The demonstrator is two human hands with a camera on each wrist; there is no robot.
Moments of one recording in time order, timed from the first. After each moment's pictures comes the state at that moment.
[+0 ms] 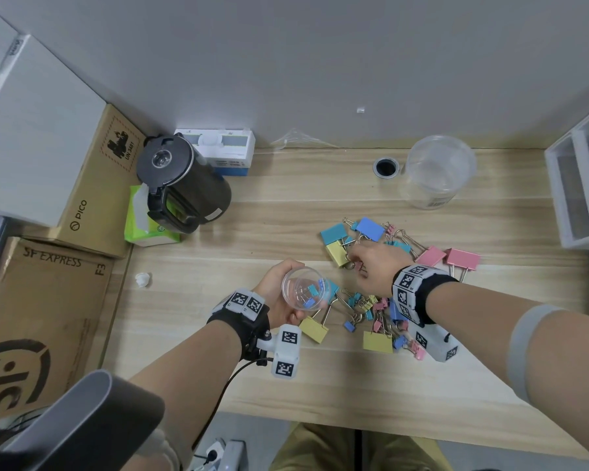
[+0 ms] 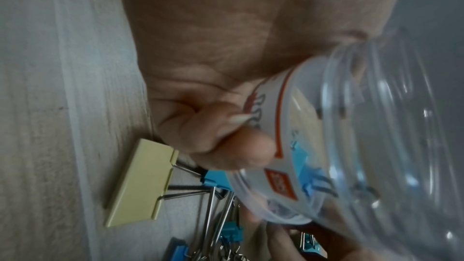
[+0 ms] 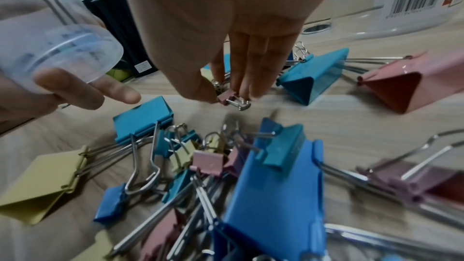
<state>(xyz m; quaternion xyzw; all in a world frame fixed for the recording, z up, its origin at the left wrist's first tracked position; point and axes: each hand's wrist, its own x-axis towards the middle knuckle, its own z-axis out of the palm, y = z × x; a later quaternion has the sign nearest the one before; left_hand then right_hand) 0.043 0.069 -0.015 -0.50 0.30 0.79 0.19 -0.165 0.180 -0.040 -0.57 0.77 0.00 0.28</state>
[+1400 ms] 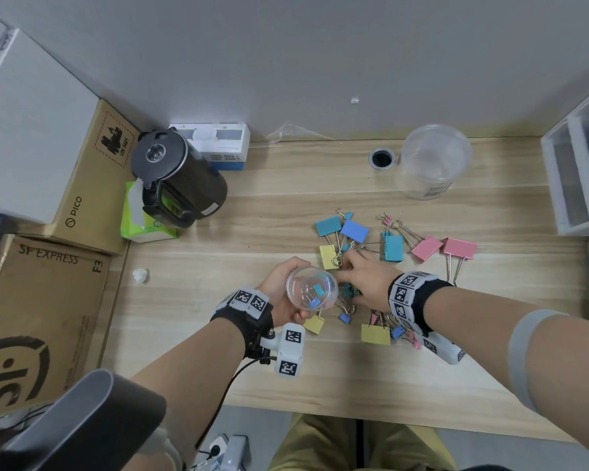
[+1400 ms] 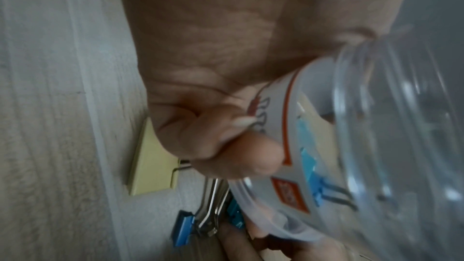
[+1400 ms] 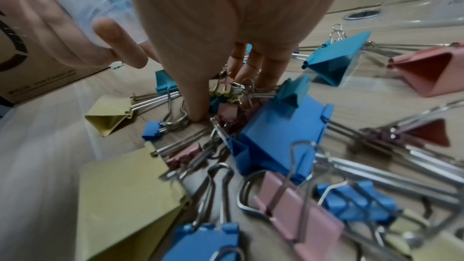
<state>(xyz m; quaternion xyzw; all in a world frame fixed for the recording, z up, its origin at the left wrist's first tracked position) 0.040 0.084 -0.013 -0.48 0.32 0.79 0.20 -0.143 0.199 -0.056 -0.65 0.68 0.06 0.34</state>
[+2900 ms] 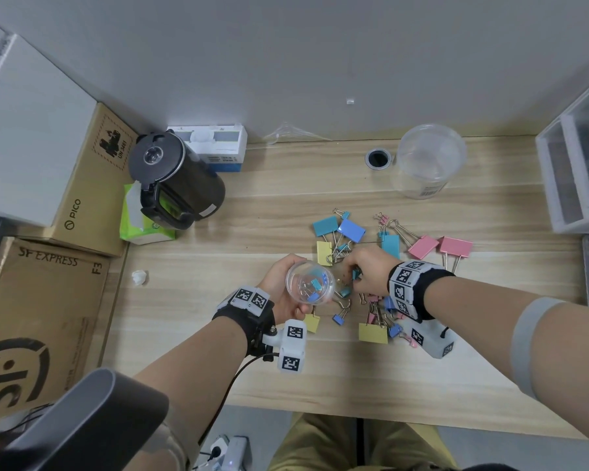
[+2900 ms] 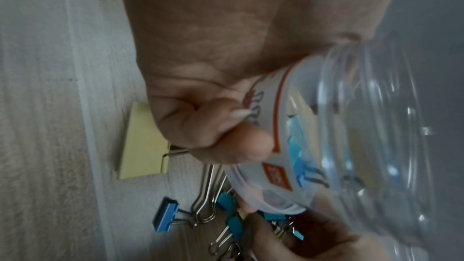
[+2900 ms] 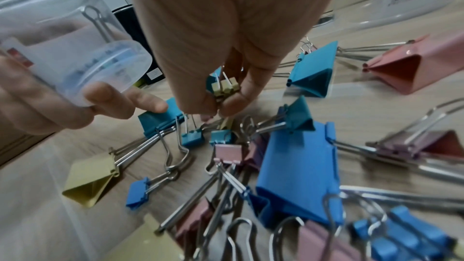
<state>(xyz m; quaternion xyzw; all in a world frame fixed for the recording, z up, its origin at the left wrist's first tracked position) 0.036 0.083 -0.027 -0.48 0.30 0.80 0.18 -0.157 0.193 -0.037 -0.56 0.72 -0.07 0.41</state>
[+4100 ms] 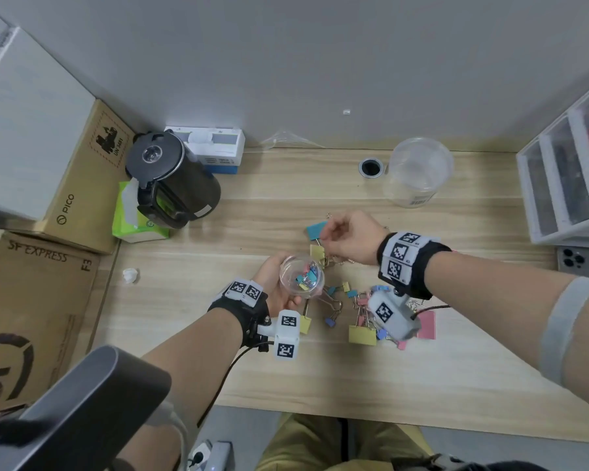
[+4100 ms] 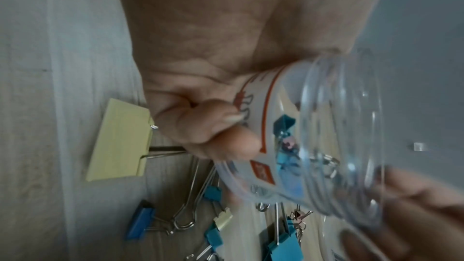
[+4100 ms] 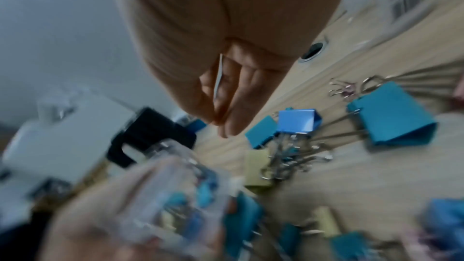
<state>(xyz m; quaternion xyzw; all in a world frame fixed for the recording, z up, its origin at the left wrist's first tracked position) 0.027 0.078 -0.020 -0.54 0.29 0.78 0.14 -0.157 0.156 0.021 -0.36 0.72 -0.33 0.48</state>
